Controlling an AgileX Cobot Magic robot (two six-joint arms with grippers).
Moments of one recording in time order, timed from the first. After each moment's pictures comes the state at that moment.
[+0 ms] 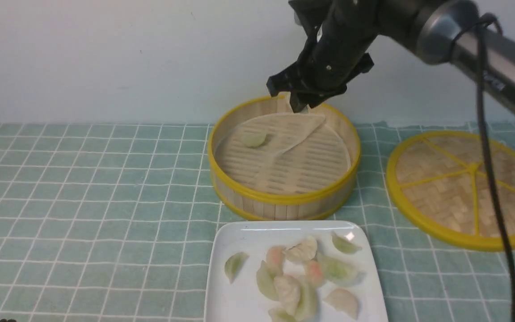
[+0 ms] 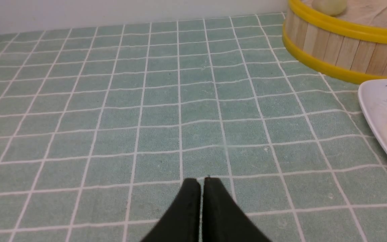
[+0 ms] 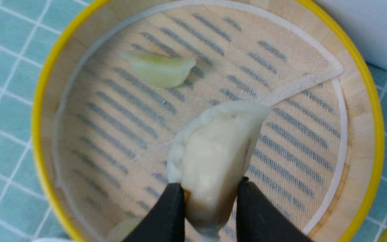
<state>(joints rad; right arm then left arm) 0.50 2.13 -2.15 0.05 1.24 0.09 -0.07 -0.01 0.03 -0.04 0.39 0.03</state>
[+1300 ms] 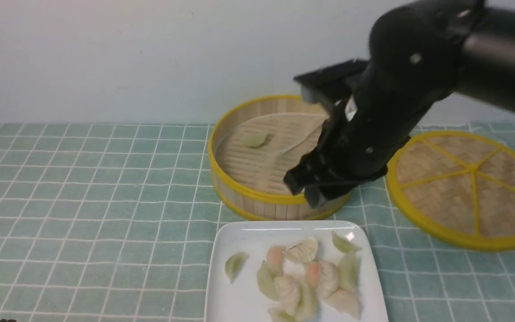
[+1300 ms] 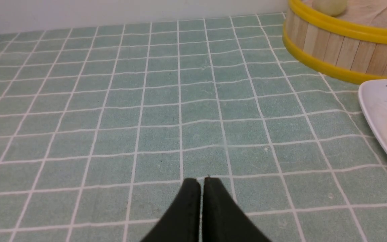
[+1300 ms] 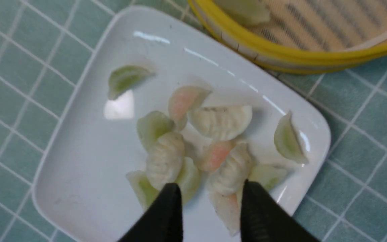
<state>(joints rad) 0.65 1.62 -1.54 0.06 1.23 0.14 -0.07 -0.01 0.03 -0.04 0.39 0.03</state>
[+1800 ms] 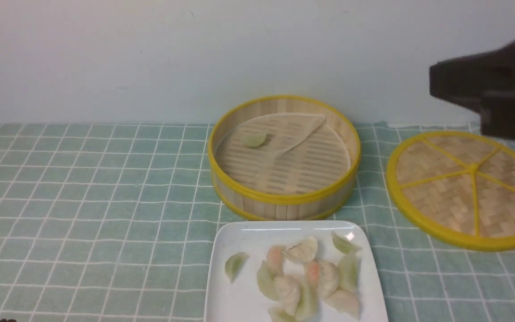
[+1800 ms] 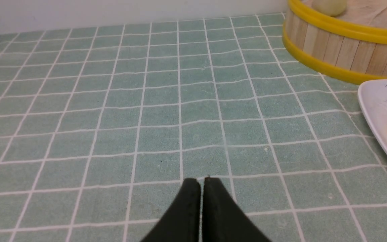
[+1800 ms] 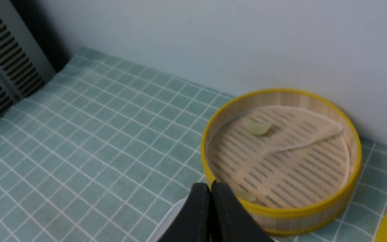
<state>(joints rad) 0.65 0.91 -1.07 0.01 0.69 0.20 -0.07 -0.01 0.03 -0.04 0.39 0.03</state>
